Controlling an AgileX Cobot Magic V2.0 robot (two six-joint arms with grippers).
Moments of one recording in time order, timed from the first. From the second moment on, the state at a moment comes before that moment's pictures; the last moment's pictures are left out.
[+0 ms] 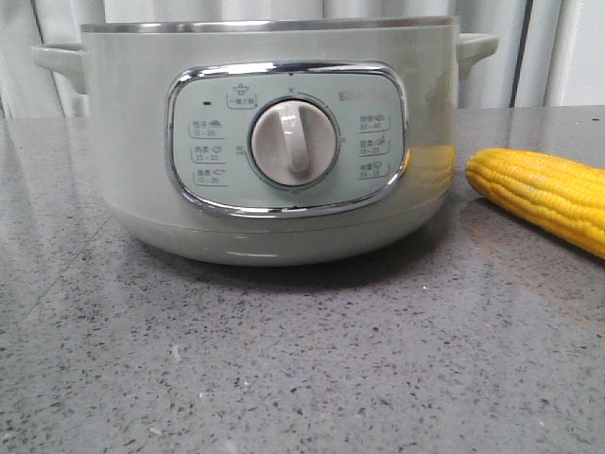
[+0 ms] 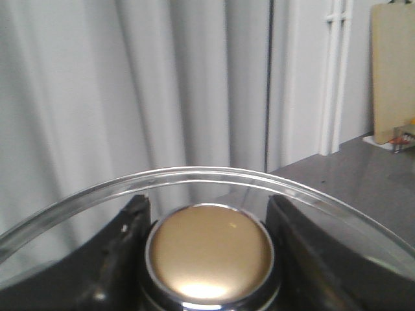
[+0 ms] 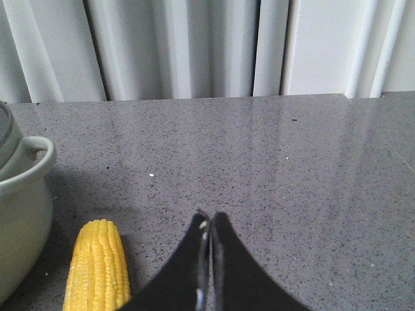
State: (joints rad) left arm -0.57 1.08 -1.04 -0.04 0.06 0.05; right arm -0.07 0.48 -0.45 -0.03 0.21 0.02
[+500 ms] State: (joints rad) left arm -0.22 0.64 -0.72 0.00 0.17 0.05; right arm 0.02 0.50 -0.45 -0.03 0.37 0.02
